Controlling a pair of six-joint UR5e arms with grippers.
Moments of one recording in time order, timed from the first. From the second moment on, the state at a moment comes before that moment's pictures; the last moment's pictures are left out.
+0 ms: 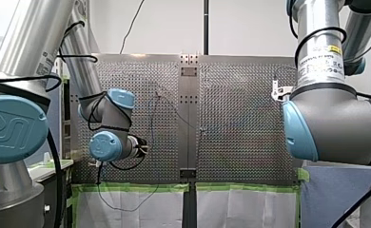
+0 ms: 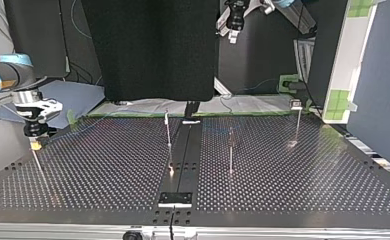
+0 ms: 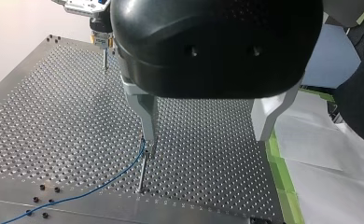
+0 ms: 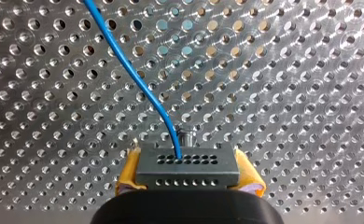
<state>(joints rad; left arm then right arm) -0.71 -1.85 -2.53 -2.10 -2.12 -1.74 1.49 -1.09 1.49 -0.42 1.11 1.58</state>
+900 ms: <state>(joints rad) -0.71 -1.85 -2.53 -2.10 -2.12 -1.74 1.48 -1.08 1.49 -0.37 1.09 1.56</state>
